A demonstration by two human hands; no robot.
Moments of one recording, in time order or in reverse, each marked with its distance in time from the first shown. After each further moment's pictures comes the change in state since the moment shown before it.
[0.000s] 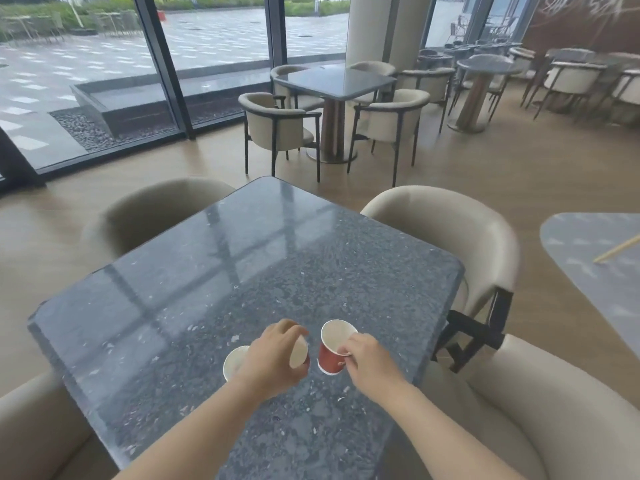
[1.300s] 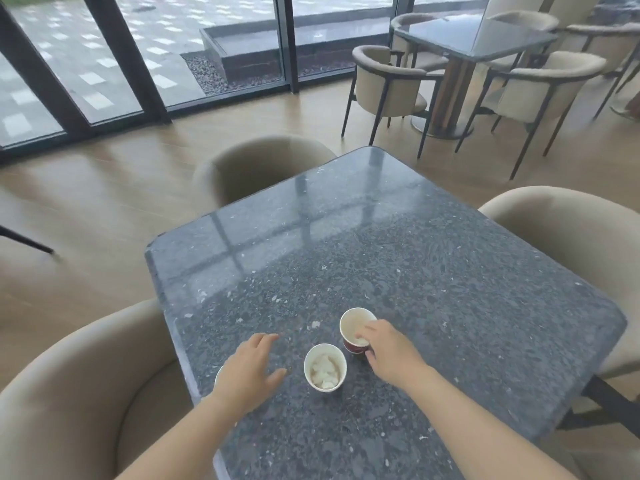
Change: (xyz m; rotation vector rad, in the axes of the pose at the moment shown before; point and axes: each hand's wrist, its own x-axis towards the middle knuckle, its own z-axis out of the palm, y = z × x) left_hand -0.061 -0.149 -0.004 -0.031 -0.055 -0.496; right_hand 0.126 -0.044 0.080 -0.181 -0.407 -0.202
